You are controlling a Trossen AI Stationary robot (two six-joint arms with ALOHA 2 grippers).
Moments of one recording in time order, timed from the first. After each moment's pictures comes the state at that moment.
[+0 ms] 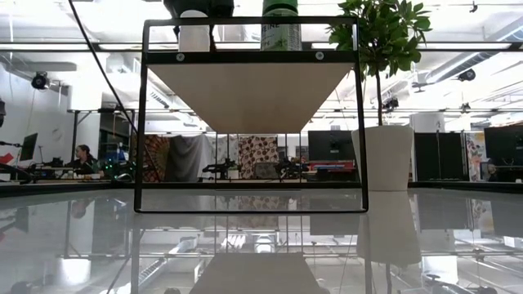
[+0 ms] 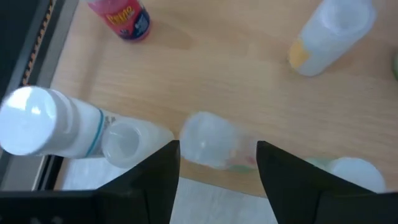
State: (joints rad) left arm 0.16 1.47 1.48 -0.98 -0.16 0.00; right arm 0.30 1.36 1.43 -0.99 0.05 0.15
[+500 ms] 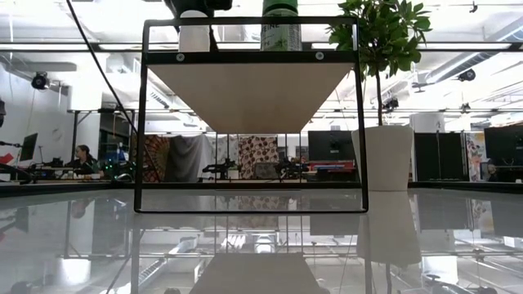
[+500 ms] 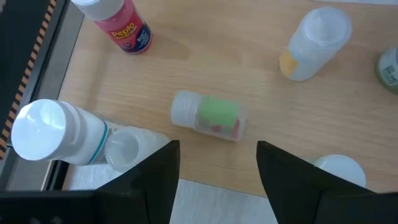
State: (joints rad) left arm 0.16 1.46 1.50 -0.99 -0.16 0.03; right arm 0.30 1.36 1.43 -0.99 0.05 0.16
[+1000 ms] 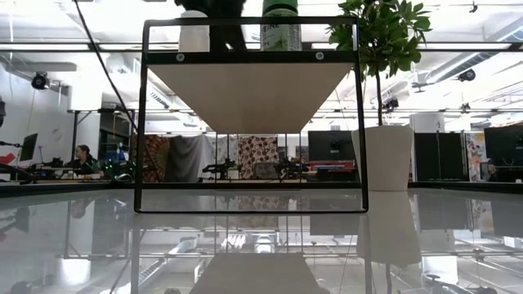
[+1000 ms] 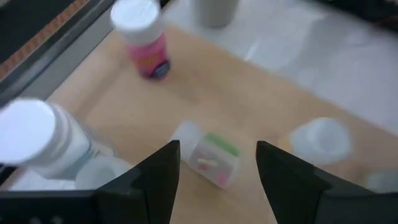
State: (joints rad) left arm 0.11 1.50 1.50 -0.82 -0.27 -0.35; right arm 0.30 1.36 1.43 -1.01 0.11 0.16
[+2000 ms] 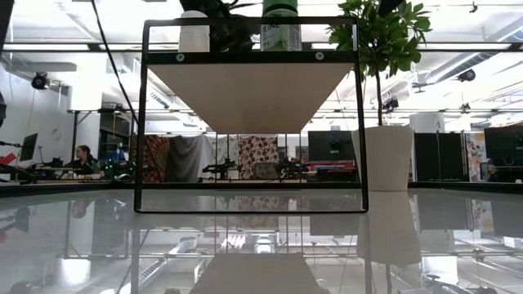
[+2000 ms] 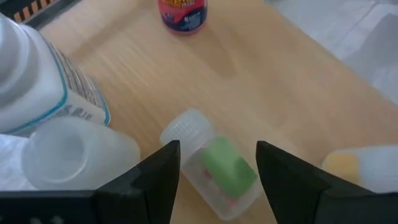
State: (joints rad) left arm 0.10 1.64 1.50 -0.86 -0.38 -0.62; right arm 0.30 1.36 1.43 -1.12 0.11 0.11
